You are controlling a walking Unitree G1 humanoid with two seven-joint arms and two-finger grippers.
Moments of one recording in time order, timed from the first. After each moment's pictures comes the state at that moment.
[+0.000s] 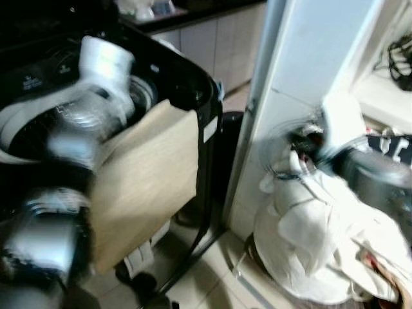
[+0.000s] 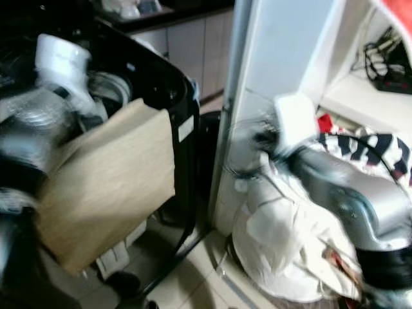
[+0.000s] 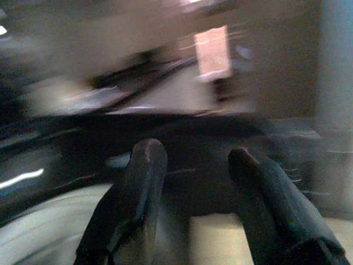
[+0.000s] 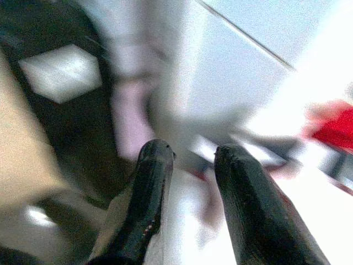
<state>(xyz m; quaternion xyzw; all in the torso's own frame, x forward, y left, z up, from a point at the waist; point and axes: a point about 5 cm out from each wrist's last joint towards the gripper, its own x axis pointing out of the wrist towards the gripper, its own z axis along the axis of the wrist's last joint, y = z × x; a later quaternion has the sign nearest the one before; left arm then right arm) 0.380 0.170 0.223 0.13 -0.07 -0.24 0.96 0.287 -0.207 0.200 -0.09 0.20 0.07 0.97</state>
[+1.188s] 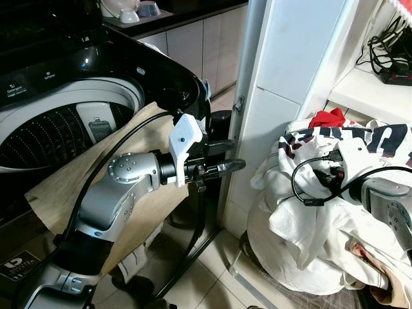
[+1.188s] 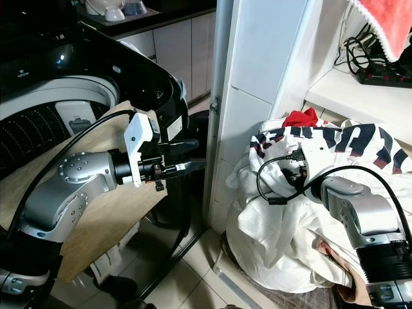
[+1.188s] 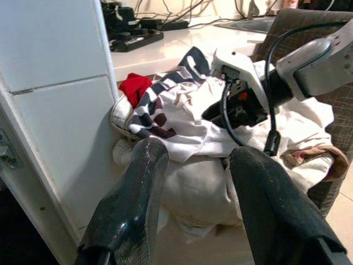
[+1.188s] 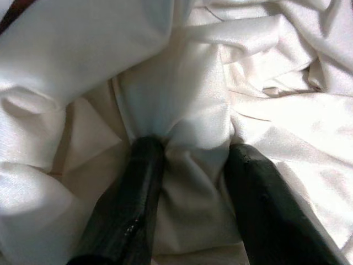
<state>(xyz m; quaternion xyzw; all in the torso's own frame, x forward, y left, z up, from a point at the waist) 0.288 0.089 0.191 0.06 0.01 -0.56 0.82 0.297 -0.258 0.126 -0.10 0.30 0.07 0.94</state>
